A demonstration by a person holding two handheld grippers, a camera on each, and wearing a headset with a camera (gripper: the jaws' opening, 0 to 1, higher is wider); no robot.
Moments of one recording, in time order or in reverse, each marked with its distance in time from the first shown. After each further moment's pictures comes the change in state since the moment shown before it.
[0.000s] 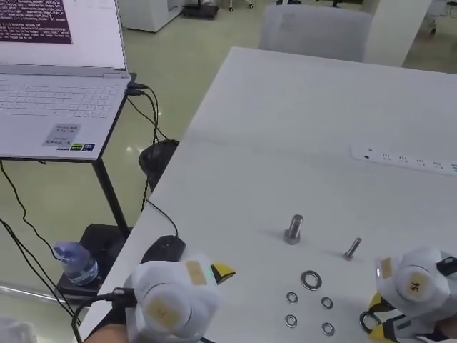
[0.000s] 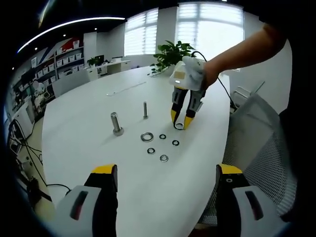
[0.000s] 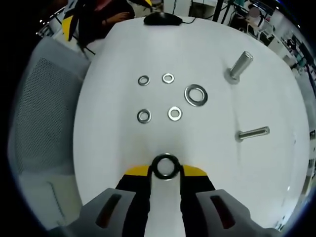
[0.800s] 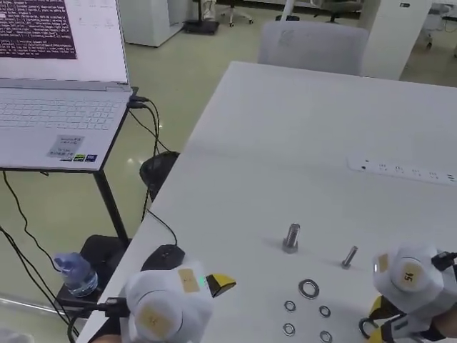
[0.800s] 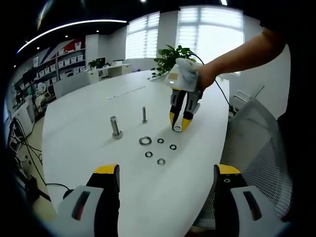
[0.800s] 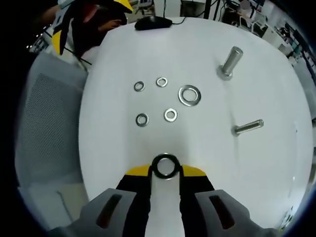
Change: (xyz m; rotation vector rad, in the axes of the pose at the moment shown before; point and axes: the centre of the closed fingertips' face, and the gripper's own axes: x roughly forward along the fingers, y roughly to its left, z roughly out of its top) left arm -0.003 -0.008 0.007 -0.020 -0.027 0.001; right arm -0.013 -0.002 0.000 0.090 -0.007 0.030
